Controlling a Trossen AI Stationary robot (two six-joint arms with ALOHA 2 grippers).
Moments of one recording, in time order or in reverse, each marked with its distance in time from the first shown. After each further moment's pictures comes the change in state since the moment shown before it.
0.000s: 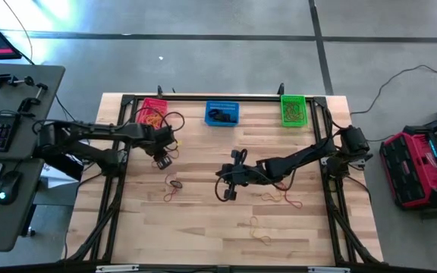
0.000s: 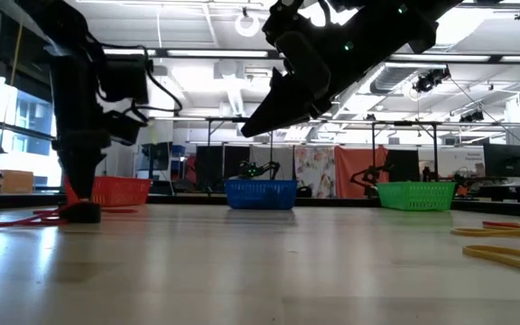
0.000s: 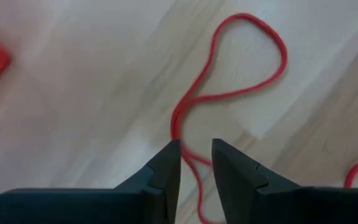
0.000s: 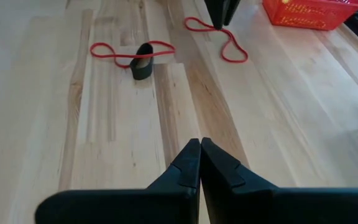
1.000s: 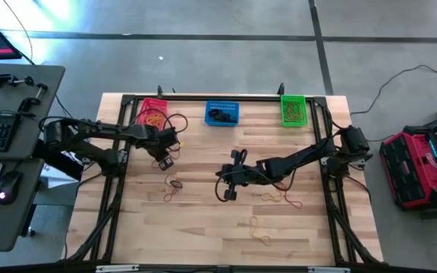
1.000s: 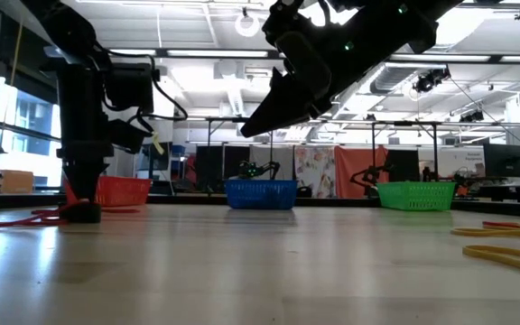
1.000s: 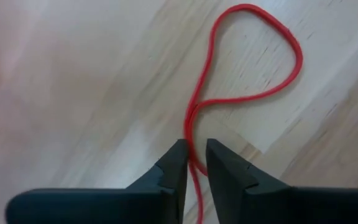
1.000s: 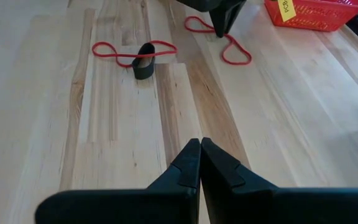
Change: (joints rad) left arm 0.005 0.093 0.003 0.053 -0.004 0.021; right arm 0.001 0.001 0.000 0.002 -0.003 -0.008
